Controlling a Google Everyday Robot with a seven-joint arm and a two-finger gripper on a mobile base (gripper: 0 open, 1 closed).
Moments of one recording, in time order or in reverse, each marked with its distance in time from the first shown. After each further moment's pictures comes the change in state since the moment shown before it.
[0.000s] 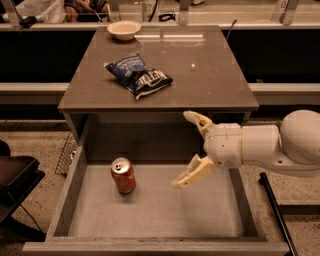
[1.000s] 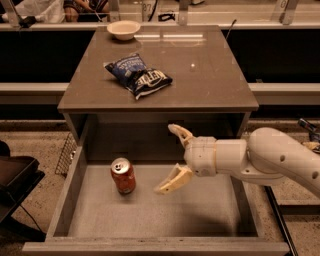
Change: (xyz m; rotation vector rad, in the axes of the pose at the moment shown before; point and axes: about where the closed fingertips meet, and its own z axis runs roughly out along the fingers) arm 0.039 0.005 0.057 -0.023 -0.043 0.047
